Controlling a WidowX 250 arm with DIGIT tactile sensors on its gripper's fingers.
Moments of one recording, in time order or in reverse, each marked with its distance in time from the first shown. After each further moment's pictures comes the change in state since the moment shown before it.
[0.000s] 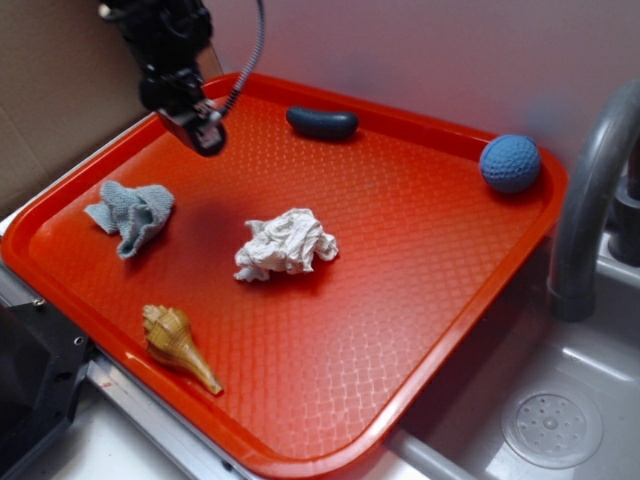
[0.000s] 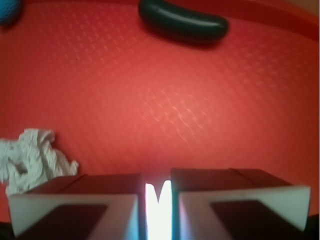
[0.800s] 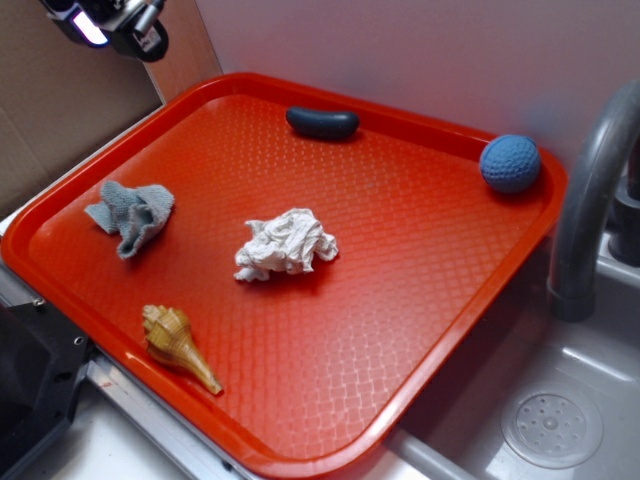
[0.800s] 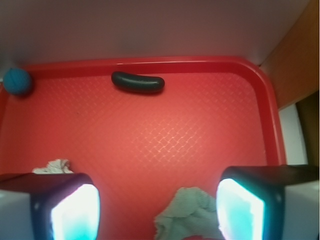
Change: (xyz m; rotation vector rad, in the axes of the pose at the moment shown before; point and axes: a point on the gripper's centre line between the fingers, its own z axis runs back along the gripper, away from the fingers) arm -0.001 0.025 0.066 0.038 -0.164 0.096
